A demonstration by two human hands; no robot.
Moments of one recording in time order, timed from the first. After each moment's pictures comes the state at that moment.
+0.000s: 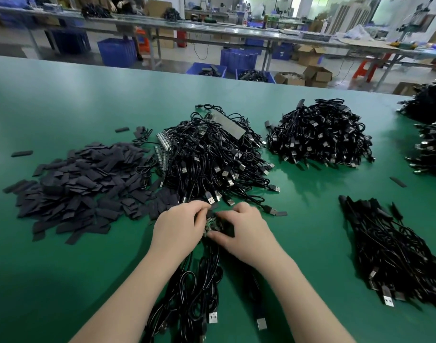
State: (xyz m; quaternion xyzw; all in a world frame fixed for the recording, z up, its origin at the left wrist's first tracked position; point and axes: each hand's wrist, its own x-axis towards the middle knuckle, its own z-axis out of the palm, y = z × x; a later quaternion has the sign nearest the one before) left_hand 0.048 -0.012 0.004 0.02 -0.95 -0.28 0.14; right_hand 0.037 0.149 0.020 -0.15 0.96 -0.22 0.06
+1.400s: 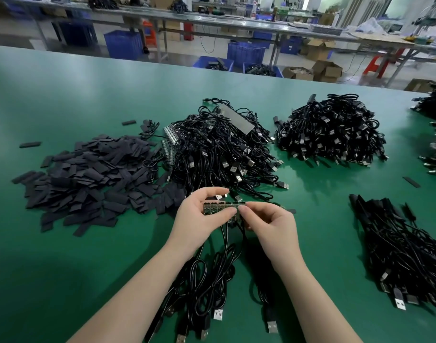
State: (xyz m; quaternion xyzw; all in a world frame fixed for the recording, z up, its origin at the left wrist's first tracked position) left_hand 0.050 -0.001 0.009 -0.01 -0.74 -0.67 0.05; right_hand 0.044 0.163 0.008 0.00 0.75 -0.66 -0.05
